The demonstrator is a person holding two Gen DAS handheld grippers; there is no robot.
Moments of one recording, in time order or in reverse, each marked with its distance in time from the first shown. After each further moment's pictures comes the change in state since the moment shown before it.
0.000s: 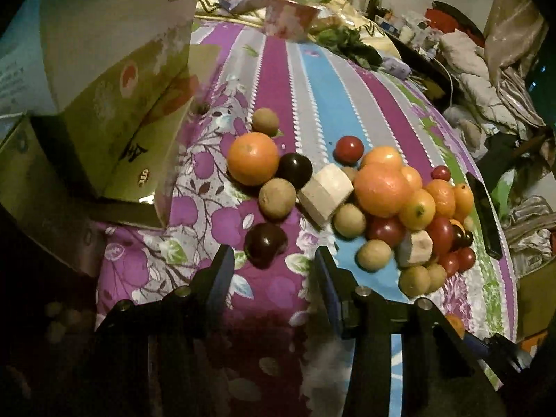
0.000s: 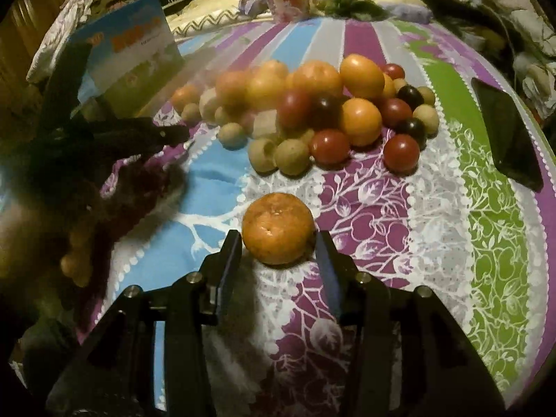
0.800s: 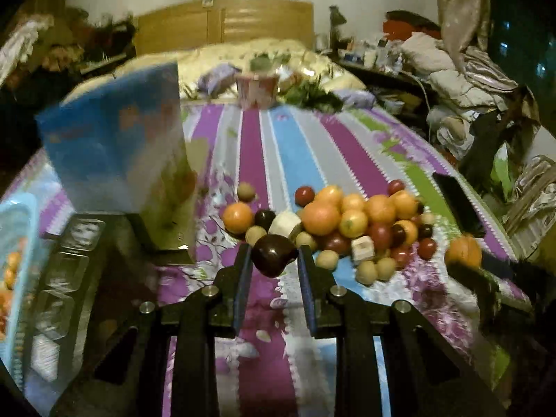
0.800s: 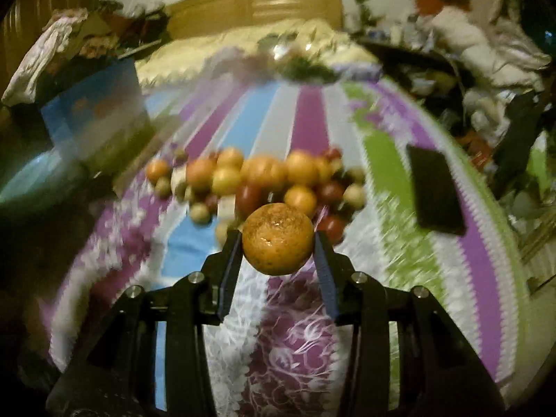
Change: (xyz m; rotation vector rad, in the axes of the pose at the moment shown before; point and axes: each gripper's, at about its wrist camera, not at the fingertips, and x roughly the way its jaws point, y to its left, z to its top) left arm -0.107 -0.050 -0.019 0.230 -0.244 0.078; right arm -0.062 0.006 0.029 0.021 -0.222 -0.222
